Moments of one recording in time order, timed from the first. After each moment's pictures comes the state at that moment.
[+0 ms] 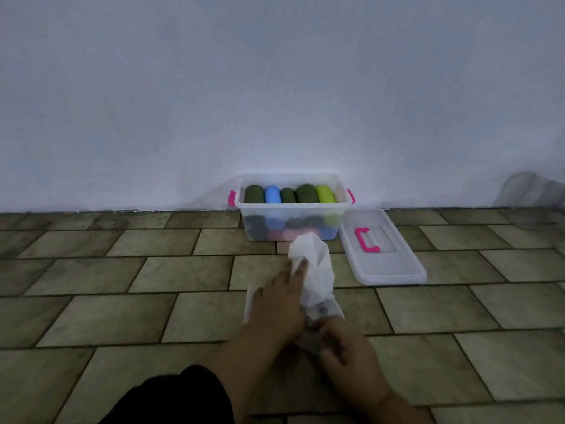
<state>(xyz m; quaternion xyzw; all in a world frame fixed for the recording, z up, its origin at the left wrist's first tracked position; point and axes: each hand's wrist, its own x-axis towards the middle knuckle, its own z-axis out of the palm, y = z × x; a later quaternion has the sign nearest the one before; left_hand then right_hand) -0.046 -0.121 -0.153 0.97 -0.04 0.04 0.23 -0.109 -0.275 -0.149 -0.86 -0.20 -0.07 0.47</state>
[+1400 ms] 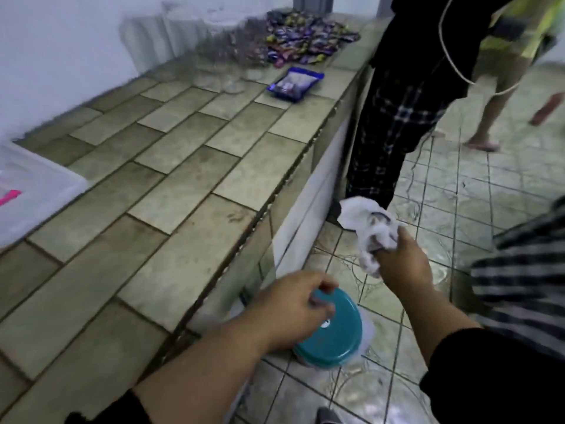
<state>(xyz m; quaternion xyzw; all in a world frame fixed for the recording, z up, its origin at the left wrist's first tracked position) -0.273 -0.433 -0.193 0.71 -0.51 -0.39 0.30 -0.417 -0.627 -0.264 -0.73 0.59 -0.21 0.28</state>
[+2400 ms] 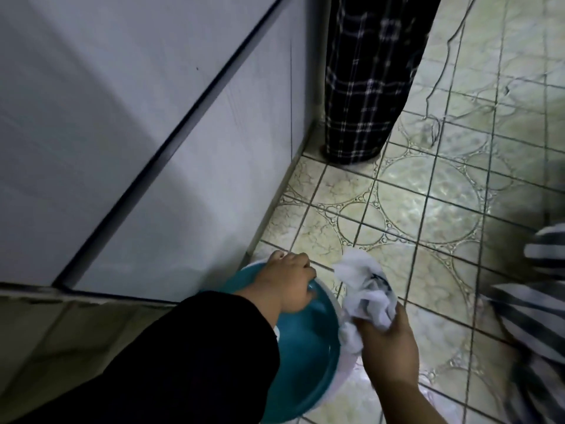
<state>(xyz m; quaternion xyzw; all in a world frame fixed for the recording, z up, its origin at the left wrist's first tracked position) -0.291 -0.691 -0.670 0.68 -0.70 -0.23 -0.07 -0.502 -0.688 -0.651 -0.55 0.69 -0.14 0.45</state>
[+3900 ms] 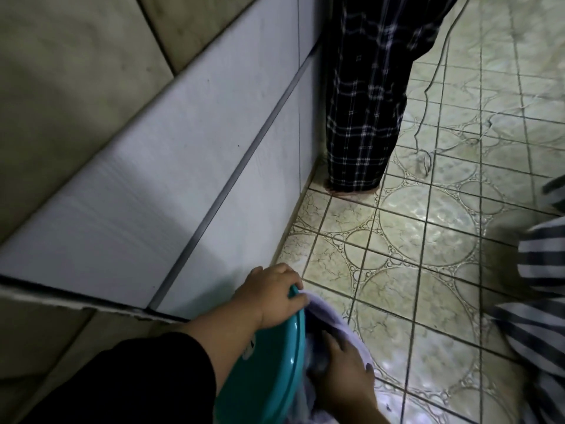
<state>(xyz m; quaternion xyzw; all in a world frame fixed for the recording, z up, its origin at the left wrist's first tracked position) -0.246 -0.653 -0.548 0.76 -0.58 -0.30 0.05 -0.440 -0.633 -0.613 -0.73 0.56 0.11 0.37</state>
